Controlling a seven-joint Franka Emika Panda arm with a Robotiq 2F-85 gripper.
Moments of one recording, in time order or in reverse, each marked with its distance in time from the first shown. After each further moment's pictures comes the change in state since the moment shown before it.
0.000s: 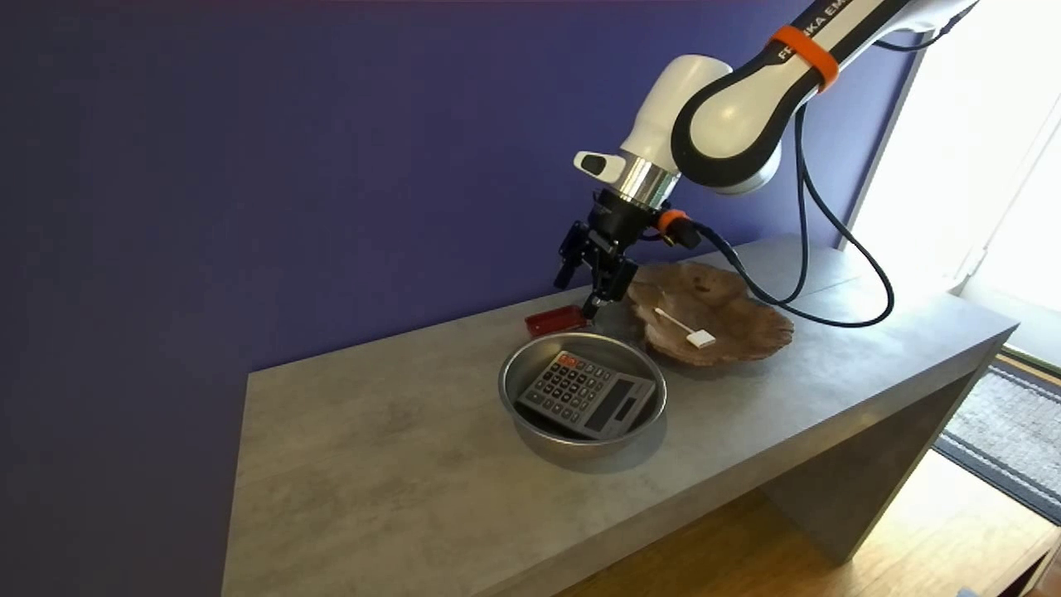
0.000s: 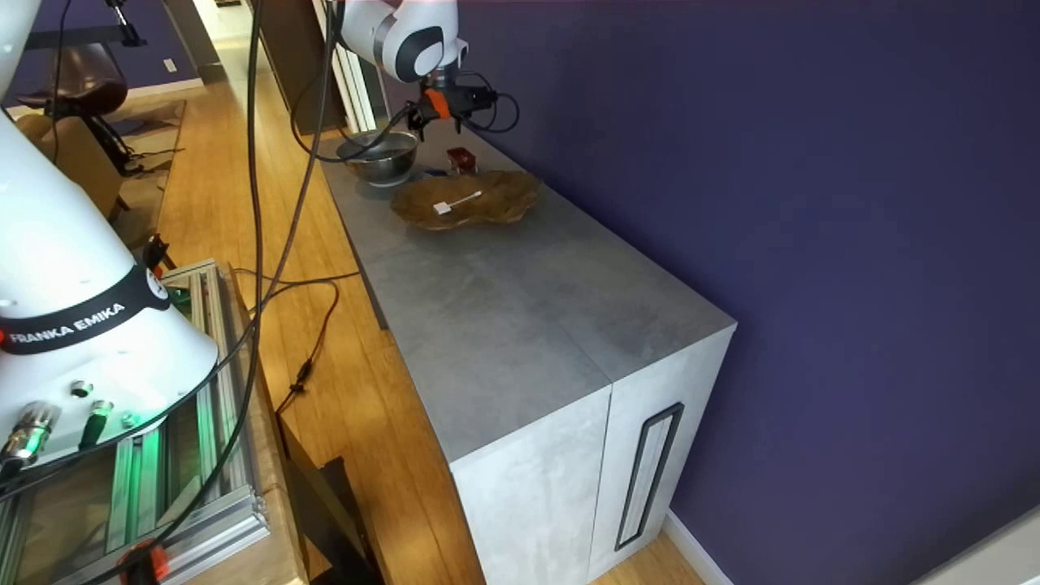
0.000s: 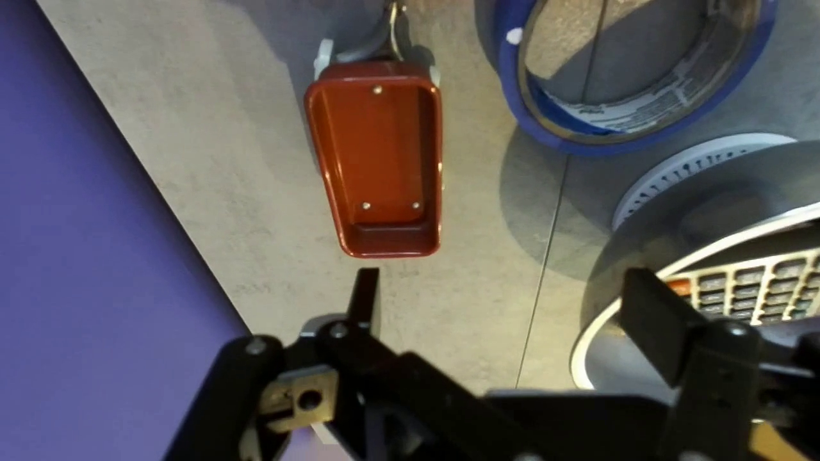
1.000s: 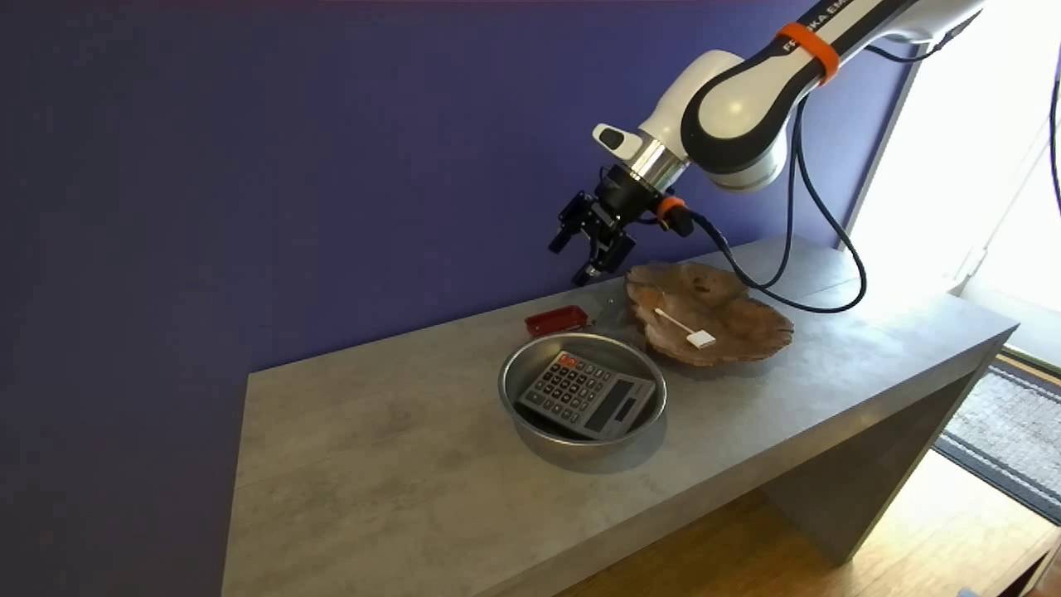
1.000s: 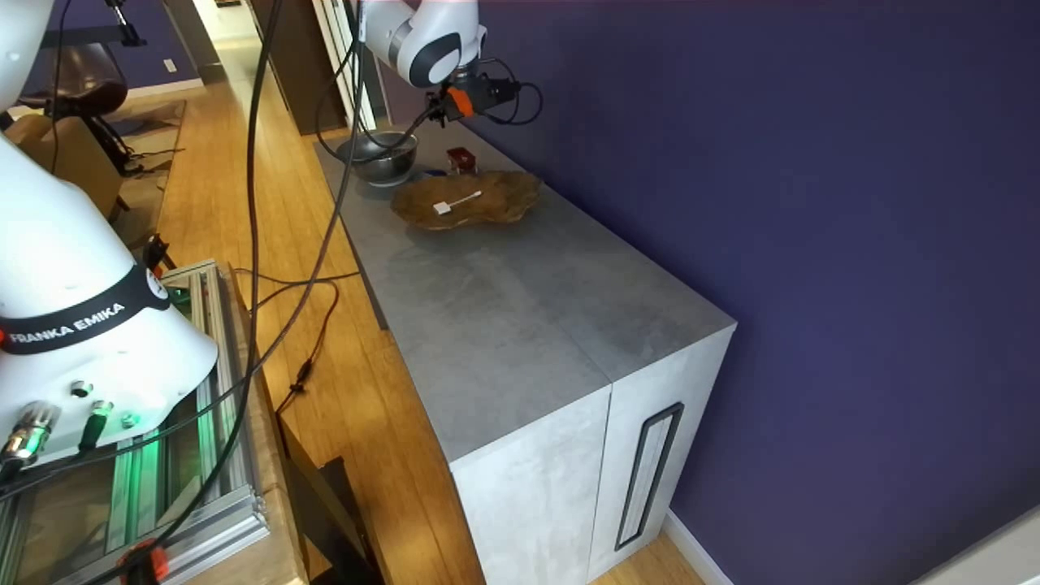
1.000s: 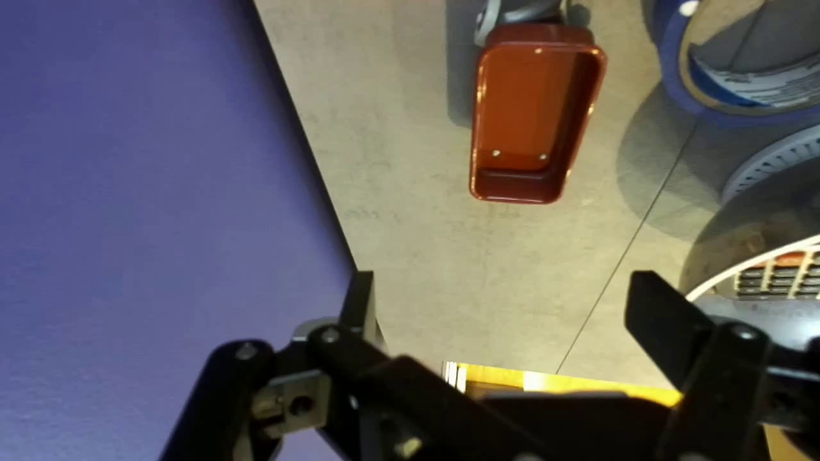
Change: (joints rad) arm -0.185 0.069 0.147 -0.011 -0.037 0.162 -0.147
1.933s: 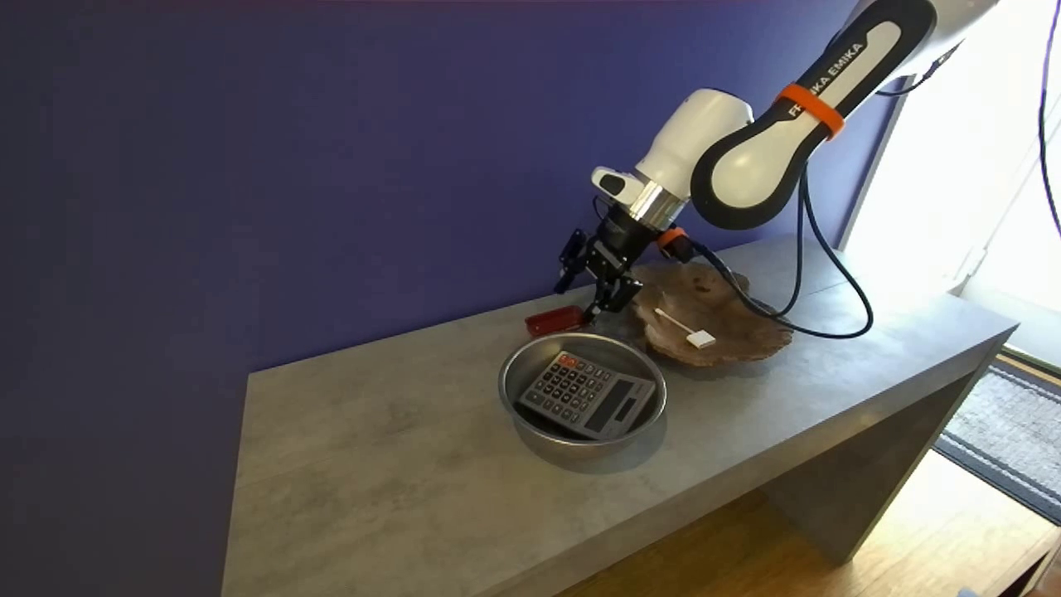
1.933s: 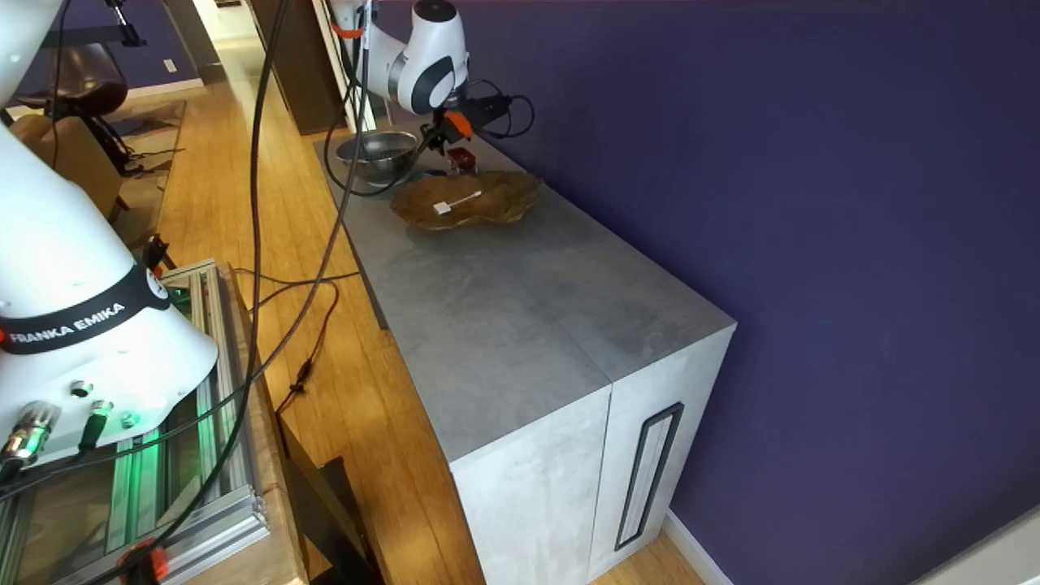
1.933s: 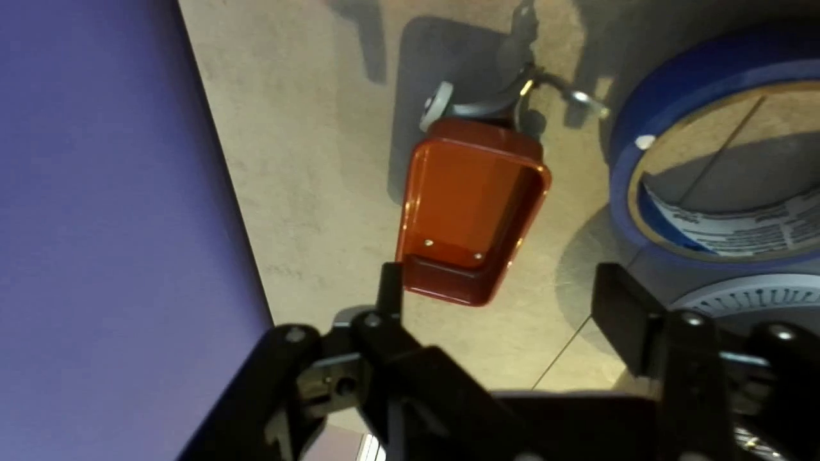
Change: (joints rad) arm 0.105 0.026 -0.120 -0.014 -0.167 0.029 0.000
